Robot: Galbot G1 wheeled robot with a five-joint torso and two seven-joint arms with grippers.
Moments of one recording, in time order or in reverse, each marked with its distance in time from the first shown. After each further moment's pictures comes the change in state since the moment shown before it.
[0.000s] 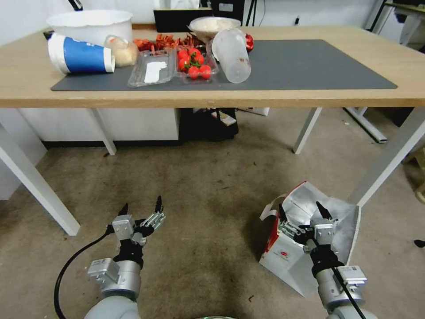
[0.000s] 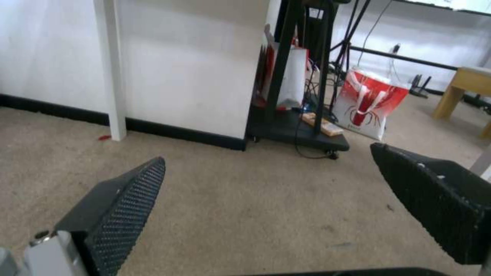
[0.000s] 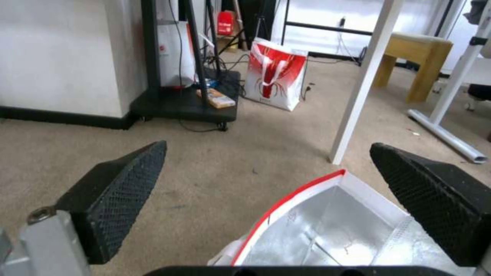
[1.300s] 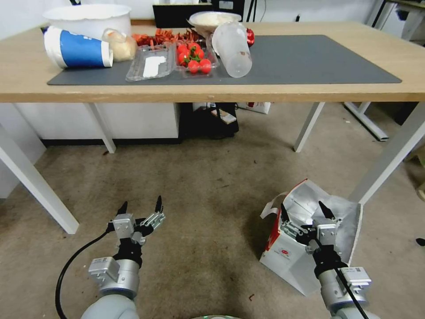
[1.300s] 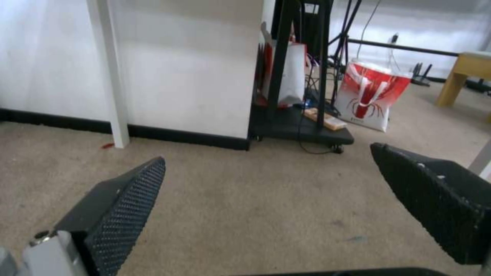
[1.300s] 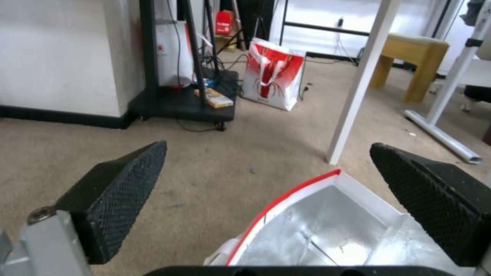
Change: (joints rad) left arm -0.011 0.018 -0.013 0.013 0.038 0.005 0.014; right arm -0.017 0.000 0.006 0.033 -0.001 -0.016 0.006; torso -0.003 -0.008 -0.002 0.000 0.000
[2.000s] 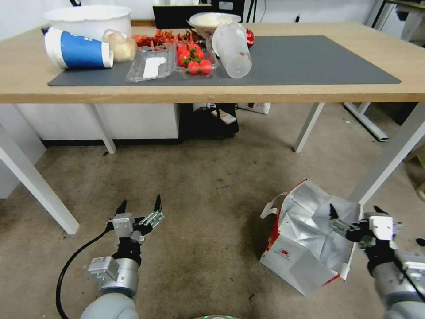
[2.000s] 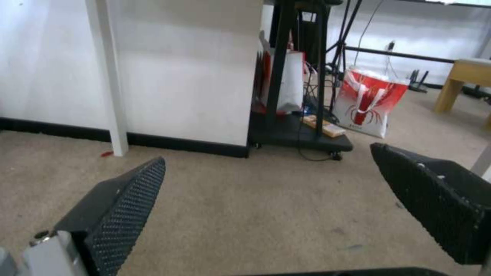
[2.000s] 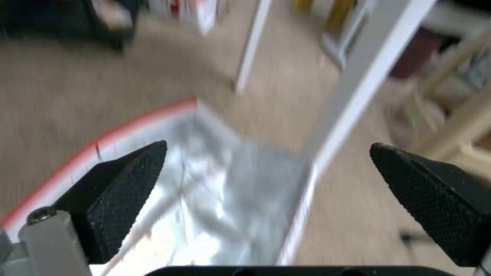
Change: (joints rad) left arm -0.002 0.007 -0.001 0.006 -0.001 -0.024 0.009; right arm 0.009 -0.256 0.295 0.116 0.273 -0.510 0.169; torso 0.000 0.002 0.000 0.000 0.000
